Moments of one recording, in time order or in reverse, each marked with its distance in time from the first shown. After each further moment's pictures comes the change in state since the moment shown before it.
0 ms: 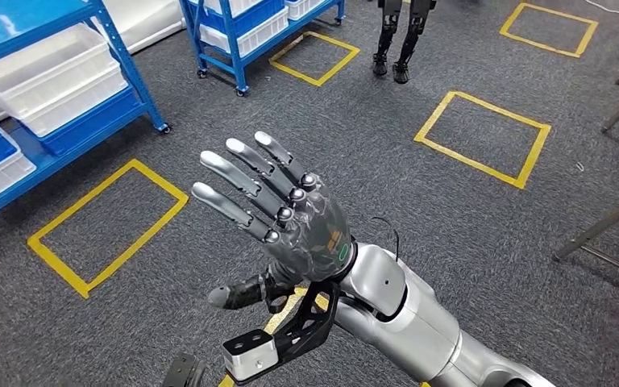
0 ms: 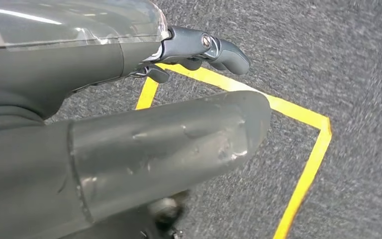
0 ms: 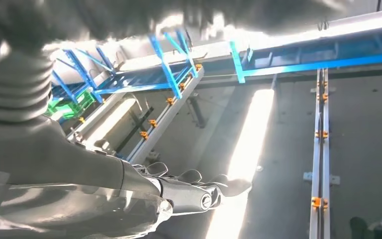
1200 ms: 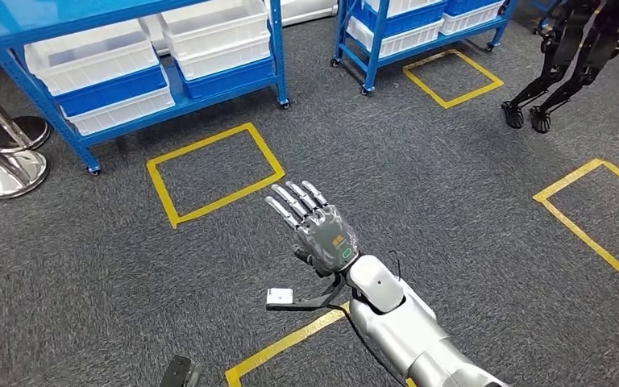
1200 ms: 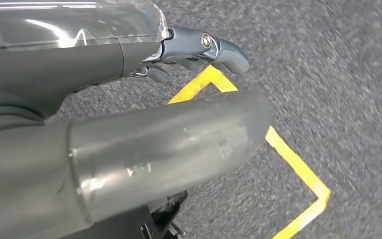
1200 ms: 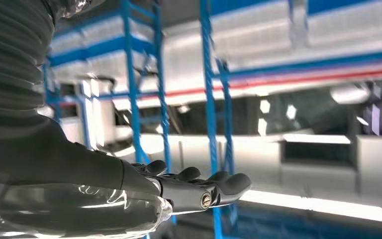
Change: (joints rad) left arm 0.018 -0.001 0.001 -0.001 0.008 -0.027 -0.003; right arm 0.091 0.083 -0.247 0.691 0.163 -0.030 -0.041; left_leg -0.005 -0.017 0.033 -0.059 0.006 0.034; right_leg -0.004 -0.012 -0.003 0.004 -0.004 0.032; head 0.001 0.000
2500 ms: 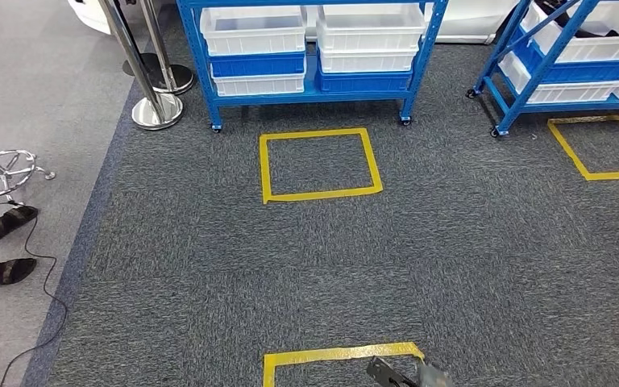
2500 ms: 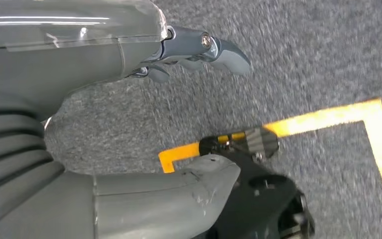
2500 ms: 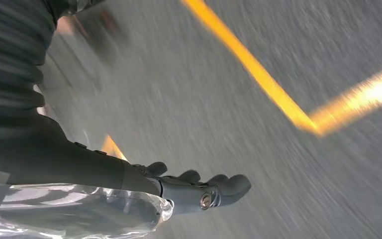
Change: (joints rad) left arm 0.114 0.036 0.051 -0.009 -0.019 -0.013 0.246; right arm 0.280 -0.067 -0.576 0.717 -0.192 0.307 0.433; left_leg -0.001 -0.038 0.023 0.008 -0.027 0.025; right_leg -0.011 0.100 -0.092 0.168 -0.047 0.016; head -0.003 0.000
